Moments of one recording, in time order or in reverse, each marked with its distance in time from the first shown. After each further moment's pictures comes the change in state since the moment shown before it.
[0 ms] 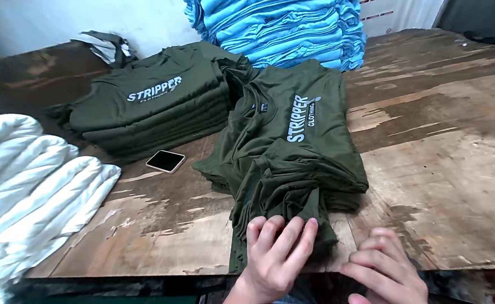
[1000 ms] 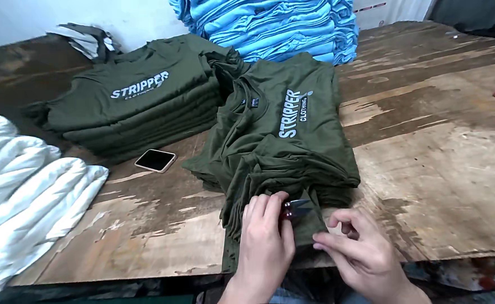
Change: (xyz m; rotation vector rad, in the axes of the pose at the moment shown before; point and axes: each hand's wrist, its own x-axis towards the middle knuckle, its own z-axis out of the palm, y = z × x) left_hand 0.017 0.004 0.001 -0.100 -0.353 -0.485; right_hand 0.024 0.002 0.008 -0.003 -0.125 0.224
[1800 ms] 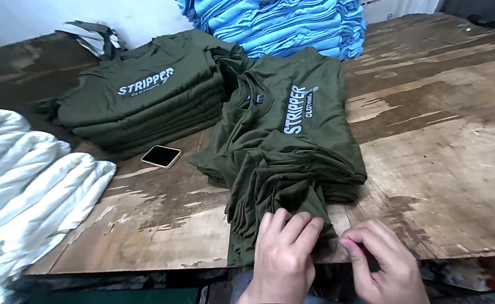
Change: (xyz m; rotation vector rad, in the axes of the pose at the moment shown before) left_hand -0.016 0.018 -0.006 -0.029 0.012 0.262; right_hand -0.015 -0.020 -0.007 -0.105 0.059 0.183
